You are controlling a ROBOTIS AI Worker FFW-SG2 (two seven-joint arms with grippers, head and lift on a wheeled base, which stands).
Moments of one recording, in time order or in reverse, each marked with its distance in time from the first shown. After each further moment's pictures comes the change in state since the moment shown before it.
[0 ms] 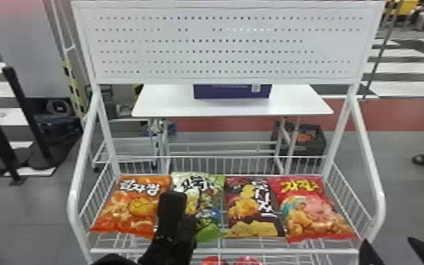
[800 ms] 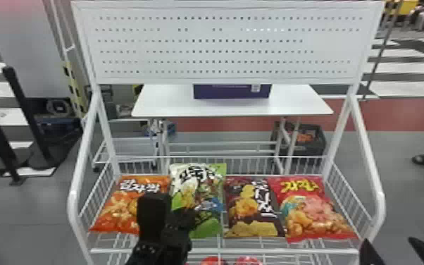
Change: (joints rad) left arm 0.158 0.055 0.035 -0.258 0.041 -0.050 -0.010; right arm 0.003 0.005 -0.001 -0.005 0.000 0.000 0.000
